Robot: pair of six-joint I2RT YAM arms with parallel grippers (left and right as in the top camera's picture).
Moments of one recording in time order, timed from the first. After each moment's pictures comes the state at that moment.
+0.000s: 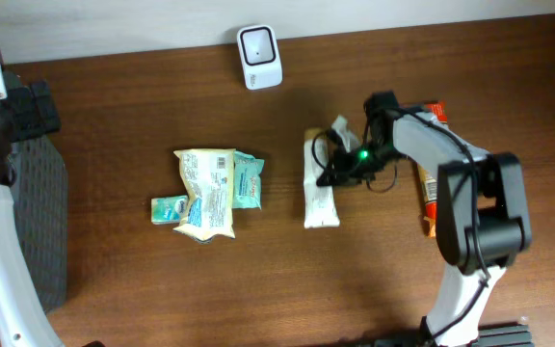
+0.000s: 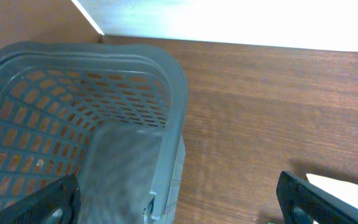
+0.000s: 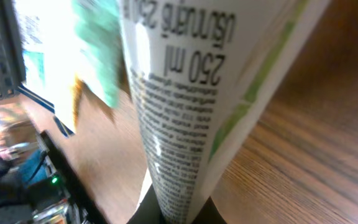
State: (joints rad) left arm 0.25 1.57 1.93 -1.08 -0.14 0.14; right arm 0.09 2.01 1.37 -0.90 -0.77 -0.11
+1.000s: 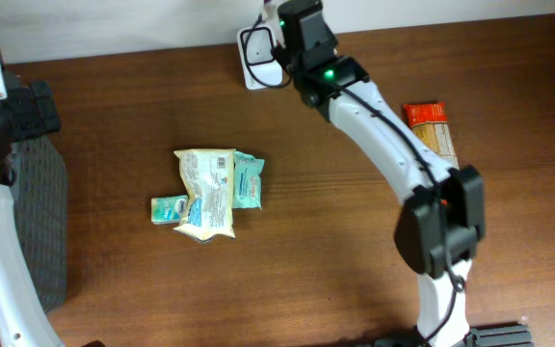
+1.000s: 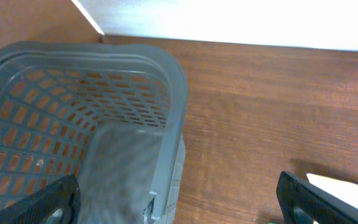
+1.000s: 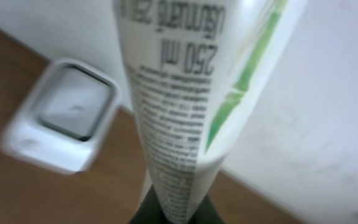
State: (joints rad) left arm 0.25 1.57 1.93 -1.08 -0.14 0.14; right arm 0.40 2.12 1.92 -0.29 0.41 -0.49
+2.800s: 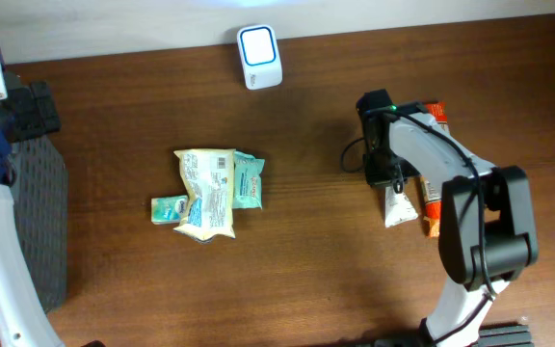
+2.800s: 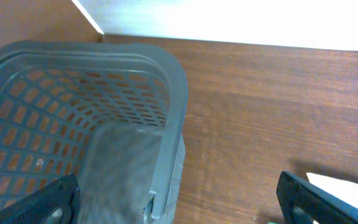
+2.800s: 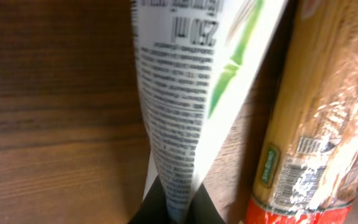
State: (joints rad) left arm 0.25 1.57 1.93 -1.08 -0.14 0.14; right arm 0.13 1.95 1.34 -1.00 0.26 0.18
